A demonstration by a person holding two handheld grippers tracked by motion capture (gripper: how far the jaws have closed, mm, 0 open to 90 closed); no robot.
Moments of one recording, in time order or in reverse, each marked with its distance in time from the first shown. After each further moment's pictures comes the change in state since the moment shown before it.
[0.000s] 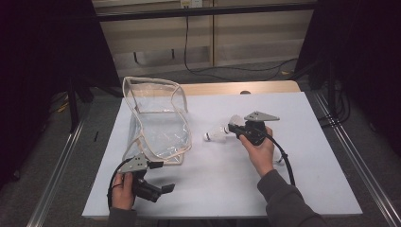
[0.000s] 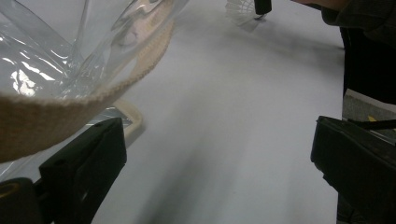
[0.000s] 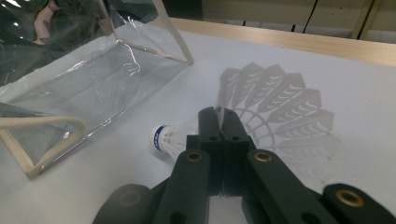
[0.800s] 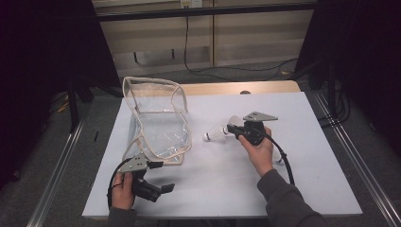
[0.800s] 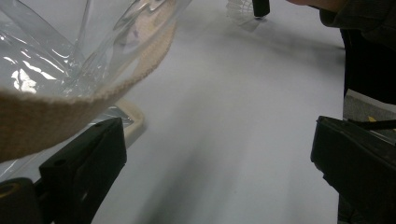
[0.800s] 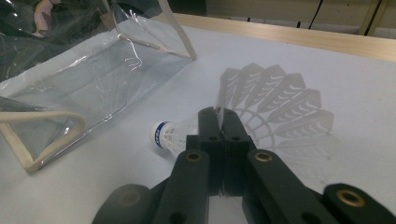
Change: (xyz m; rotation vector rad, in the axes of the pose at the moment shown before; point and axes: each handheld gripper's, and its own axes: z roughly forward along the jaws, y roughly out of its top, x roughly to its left) left arm 0.001 0.000 0.000 0.005 0.003 -0.002; right arm -0.002 -0.002 0.004 0.012 0.016 -0.005
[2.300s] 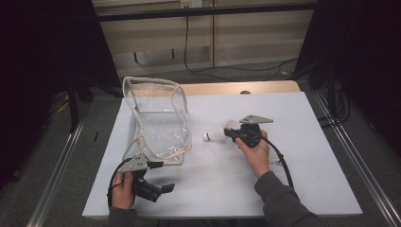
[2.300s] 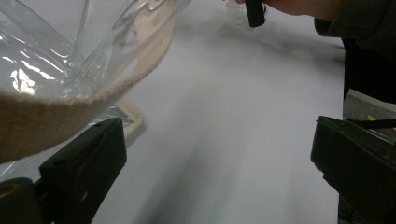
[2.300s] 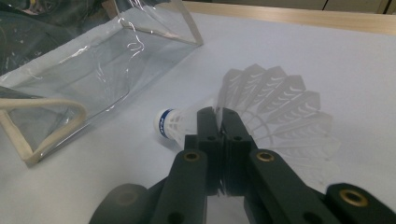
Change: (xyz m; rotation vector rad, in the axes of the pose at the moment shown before) left arm 0.000 0.000 0.000 0.004 -0.006 0.004; right arm 0.002 -0.012 0.013 0.029 0.021 0.022
